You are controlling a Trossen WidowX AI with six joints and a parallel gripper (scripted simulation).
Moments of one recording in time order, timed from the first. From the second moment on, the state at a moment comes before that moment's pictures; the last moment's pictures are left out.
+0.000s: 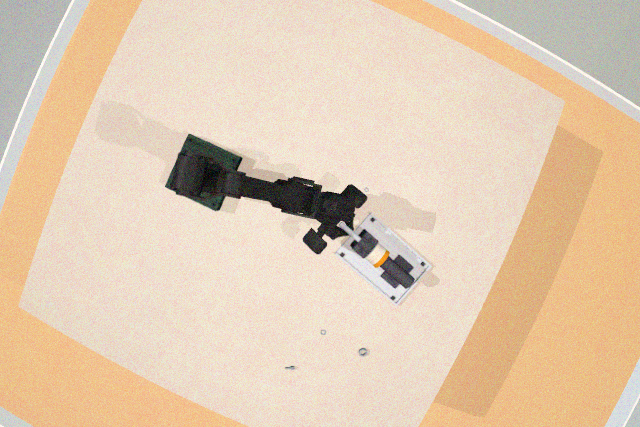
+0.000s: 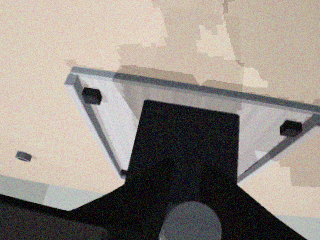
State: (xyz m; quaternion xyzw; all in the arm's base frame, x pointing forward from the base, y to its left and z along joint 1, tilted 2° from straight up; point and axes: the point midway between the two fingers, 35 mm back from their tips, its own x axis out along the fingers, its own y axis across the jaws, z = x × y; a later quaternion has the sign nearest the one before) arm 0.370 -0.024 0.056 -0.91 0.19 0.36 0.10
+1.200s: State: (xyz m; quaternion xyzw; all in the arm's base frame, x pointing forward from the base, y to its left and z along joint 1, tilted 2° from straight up) arm 0.367 -0.023 0.056 -0.91 0.19 0.36 0.10
